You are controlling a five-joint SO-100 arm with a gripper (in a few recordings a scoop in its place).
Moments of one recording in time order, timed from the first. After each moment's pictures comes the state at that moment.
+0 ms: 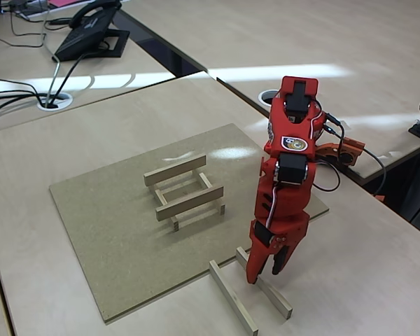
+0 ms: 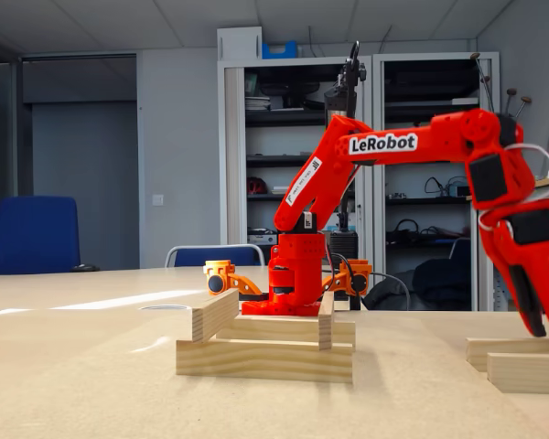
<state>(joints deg) -48.3 50.8 52.8 78.3 44.2</state>
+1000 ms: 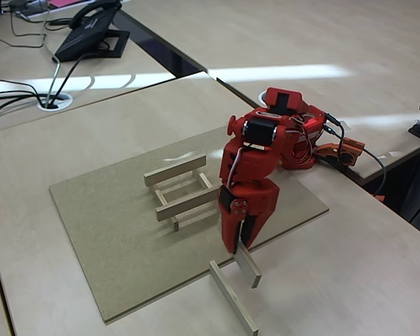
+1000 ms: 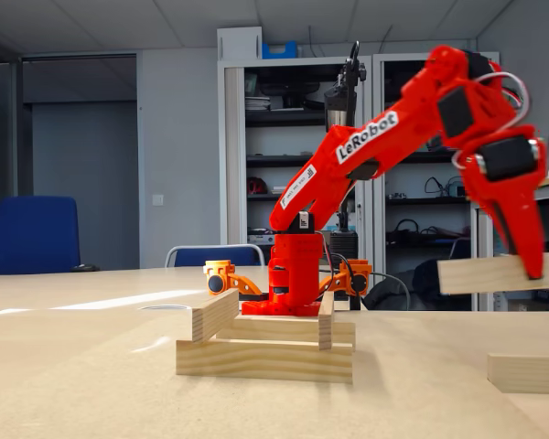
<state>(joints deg) -38.3 43.2 17.7 98.5 42.9</state>
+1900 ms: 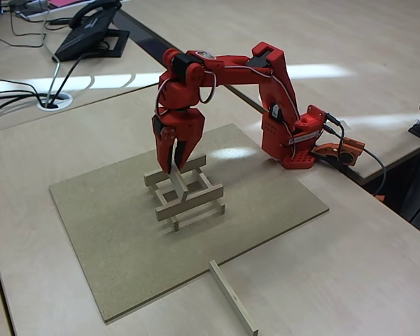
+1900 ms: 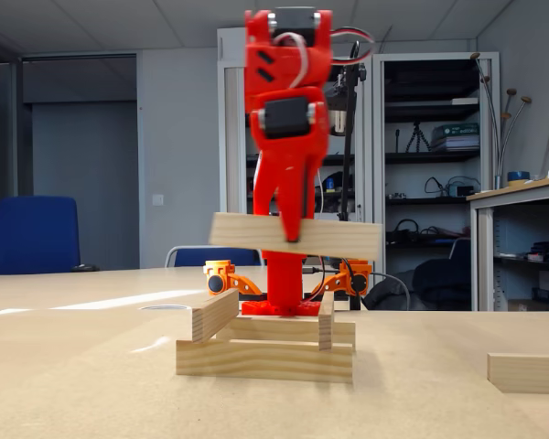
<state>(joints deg) -6.6 68.6 51.7 99.3 8.1</state>
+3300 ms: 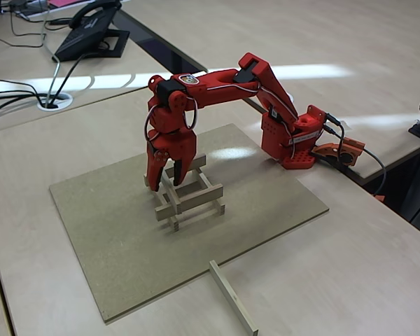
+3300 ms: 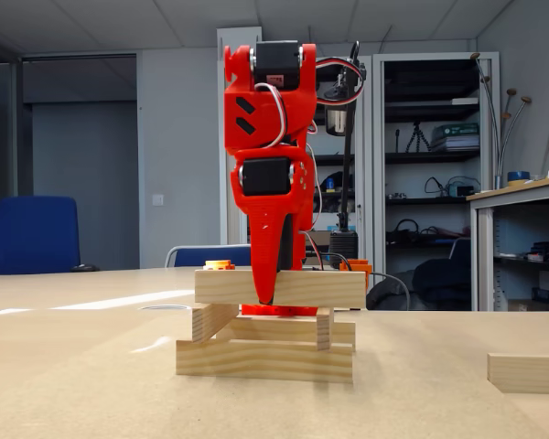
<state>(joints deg) -5.5 57.7 46.7 101.8 9.5</state>
